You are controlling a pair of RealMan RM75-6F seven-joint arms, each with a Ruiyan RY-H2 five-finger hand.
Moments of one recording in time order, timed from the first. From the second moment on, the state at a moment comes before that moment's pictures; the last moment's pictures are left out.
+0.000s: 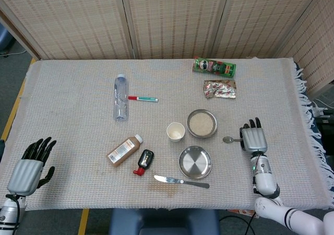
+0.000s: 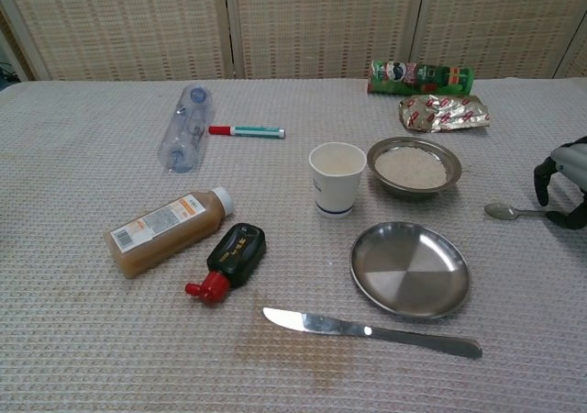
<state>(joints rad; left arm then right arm) -0.16 -1.21 -0.01 -1.52 1.57 1.45 0.15 0.48 -1.62 0.21 -1.18 -1.00 1.00 -0.60</state>
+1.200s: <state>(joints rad) -0.16 -1.21 0.00 -1.53 1.57 1.45 0.17 0.50 -1.63 0.16 -1.18 -0.95 1.02 -0.63</state>
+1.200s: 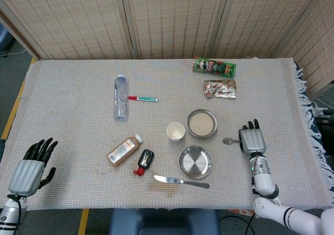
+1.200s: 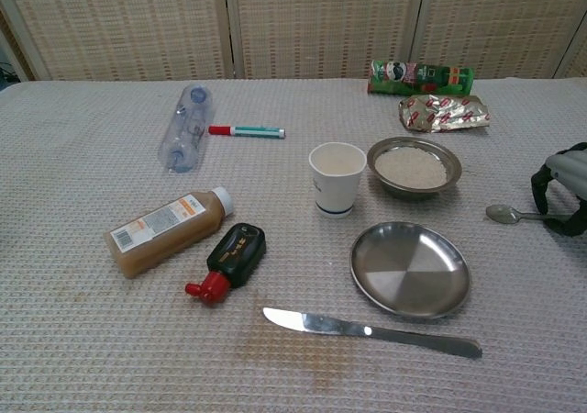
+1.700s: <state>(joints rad) -0.16 -1.20 0.00 -1.53 1.57 1.45 0.16 0.51 -1.64 0.15 -1.17 -0.94 1.02 -0.64</state>
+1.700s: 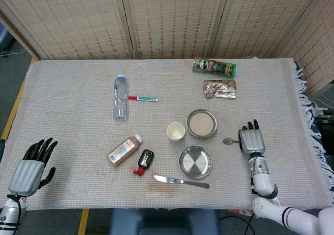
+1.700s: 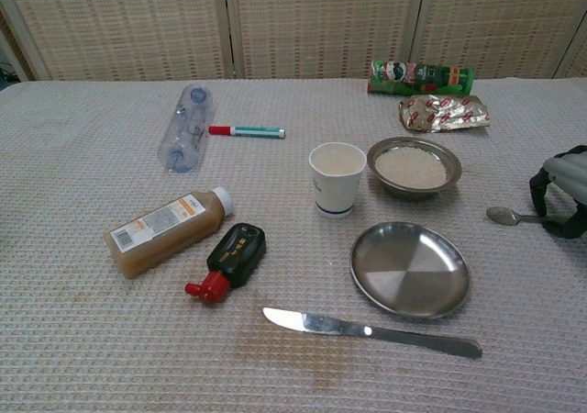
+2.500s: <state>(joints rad) -0.16 -1.20 0.00 -1.53 1.57 1.44 0.15 0.52 -1.64 0.14 -1.19 -0.96 1.07 -0.69</state>
